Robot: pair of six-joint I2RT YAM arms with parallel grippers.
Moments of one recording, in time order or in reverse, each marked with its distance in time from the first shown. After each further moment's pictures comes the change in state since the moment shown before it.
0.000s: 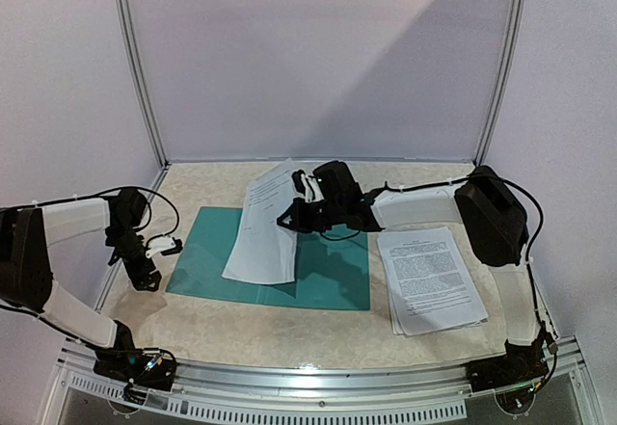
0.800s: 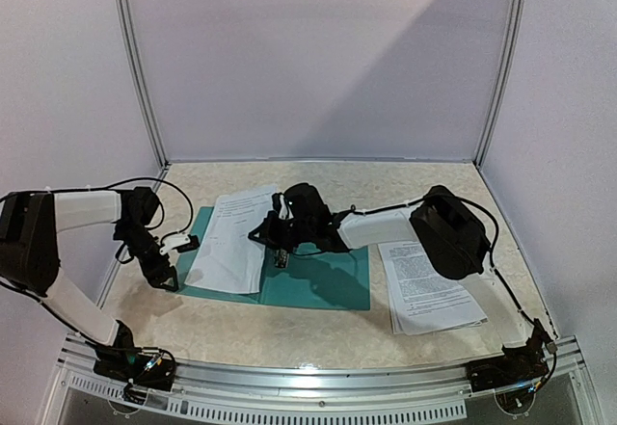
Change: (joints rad) left arm -0.073 0.113 0.070 -0.061 0.274 -0.057; right arm 0.080 0.264 0.215 0.152 -0.005 0.401
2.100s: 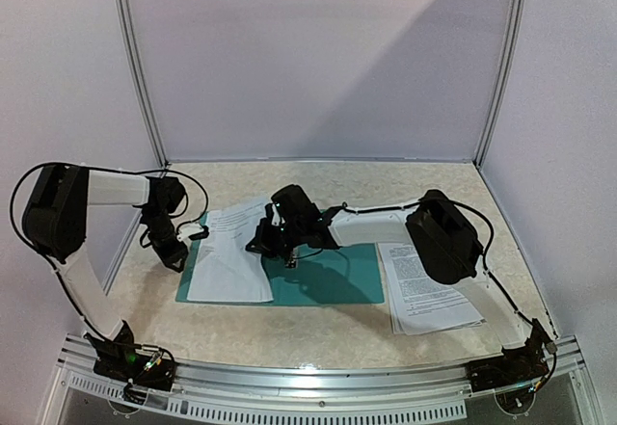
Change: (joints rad) left arm -0.101 0.275 0.211 0.038 -0.228 -0.243; right arm 0.026 0.056 0.157 -0.268 -0.025 0.008
